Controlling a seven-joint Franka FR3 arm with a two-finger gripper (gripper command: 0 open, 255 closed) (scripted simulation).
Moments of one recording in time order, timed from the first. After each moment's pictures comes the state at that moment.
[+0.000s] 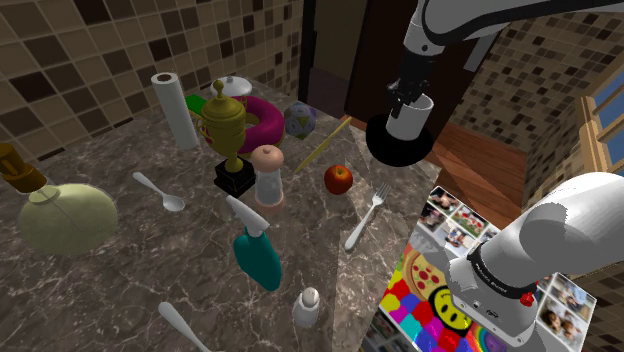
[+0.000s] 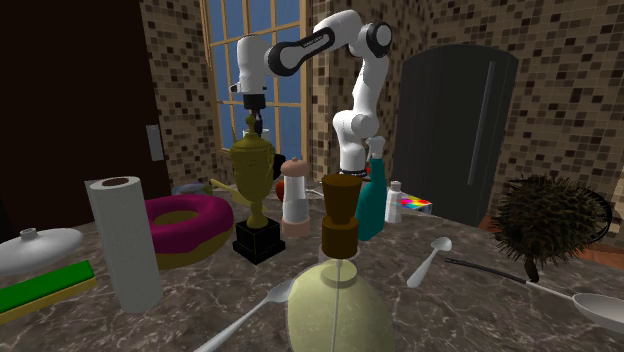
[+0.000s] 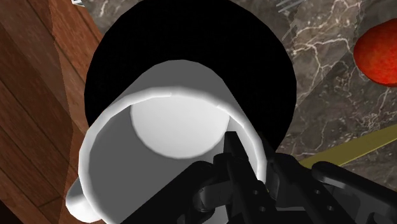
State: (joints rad) arm -0.12 -0.38 0.01 -2.42 0.00 2.00 0.12
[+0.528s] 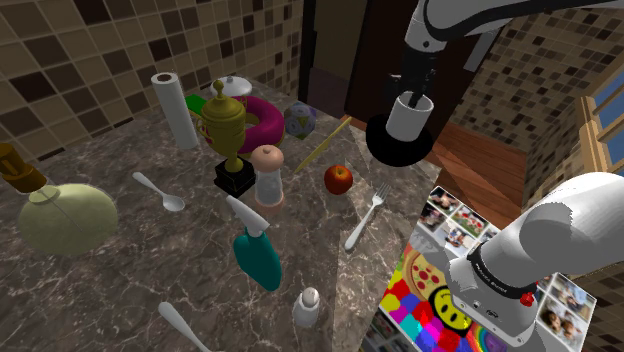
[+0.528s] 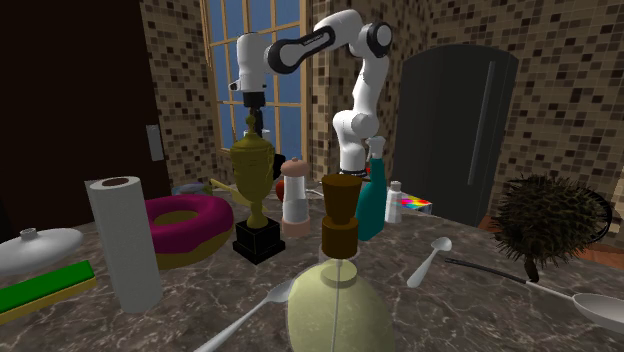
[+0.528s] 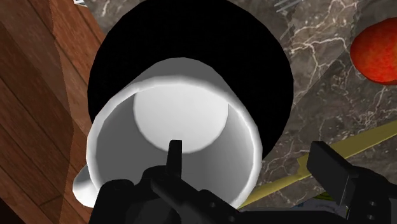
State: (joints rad) arm -0.12 -0.39 0.01 -2.40 0.00 1.99 0.11
